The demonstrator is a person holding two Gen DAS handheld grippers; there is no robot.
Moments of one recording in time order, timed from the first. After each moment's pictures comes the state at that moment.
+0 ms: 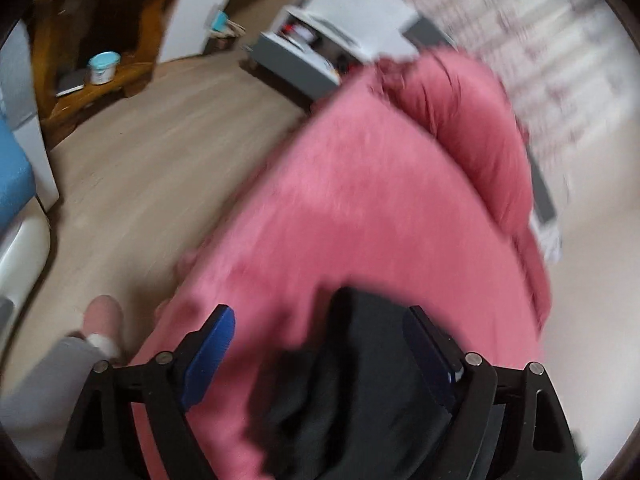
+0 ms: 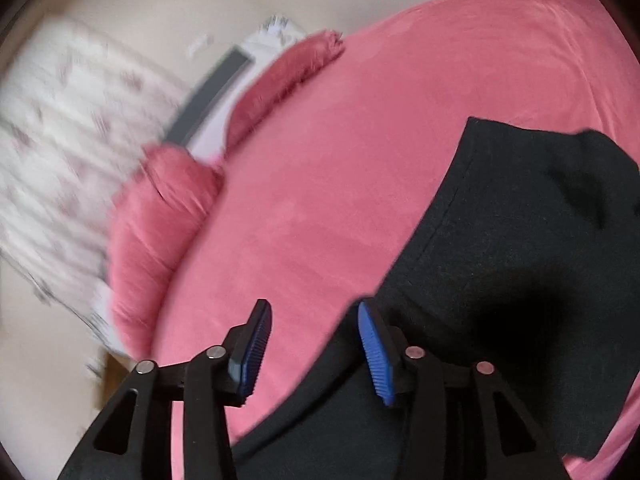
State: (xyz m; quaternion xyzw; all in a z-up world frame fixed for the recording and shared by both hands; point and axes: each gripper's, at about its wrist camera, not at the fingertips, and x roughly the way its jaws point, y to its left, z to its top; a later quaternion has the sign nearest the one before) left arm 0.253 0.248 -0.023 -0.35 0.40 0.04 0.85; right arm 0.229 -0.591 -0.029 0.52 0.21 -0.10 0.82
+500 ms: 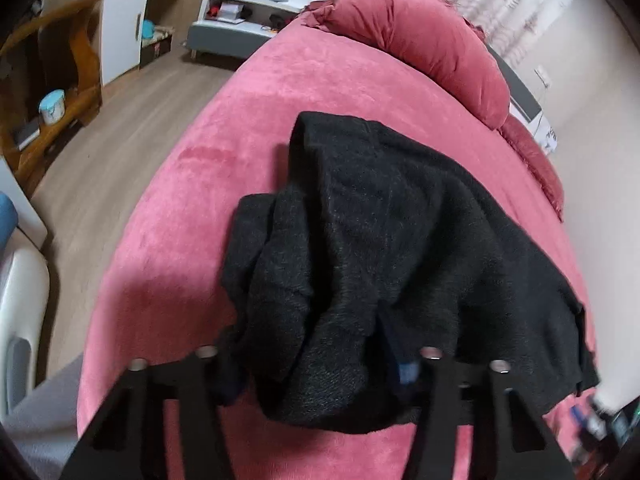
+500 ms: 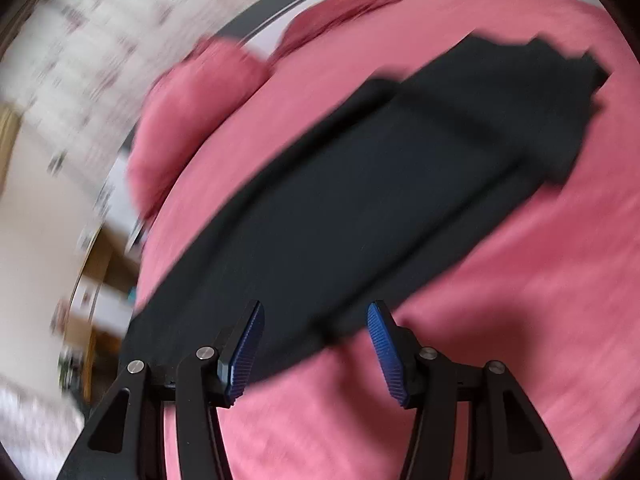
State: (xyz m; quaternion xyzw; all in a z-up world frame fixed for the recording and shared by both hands) left arm 0.222 0.172 -0.065 -0.22 0.45 -0.02 0.87; right arm 0.095 -0.399 -0.075 0.35 0.38 0.04 0.85
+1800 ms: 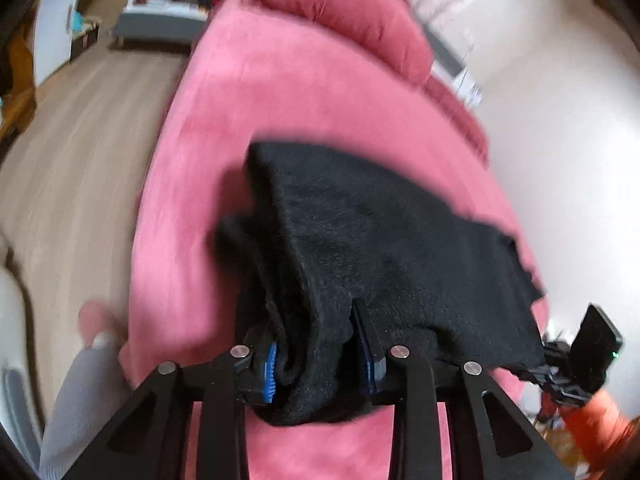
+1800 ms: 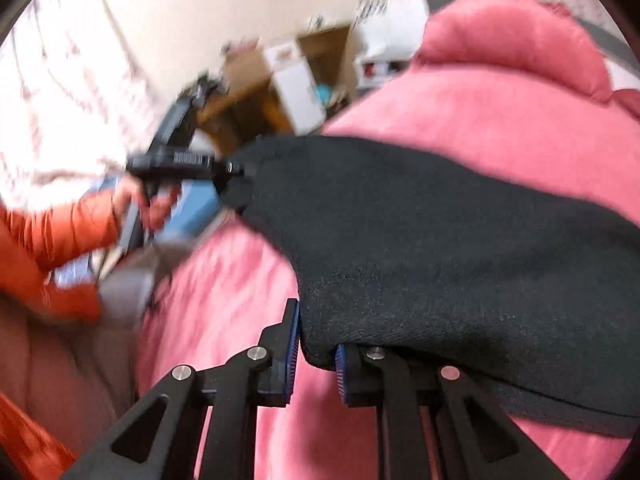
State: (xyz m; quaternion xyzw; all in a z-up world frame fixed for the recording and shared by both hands) left arm 0.152 0.223 -0.066 -0.20 0.49 -0.18 0.83; right arm 0.090 -0.192 -0.042 -0.04 0.42 0.42 0.80
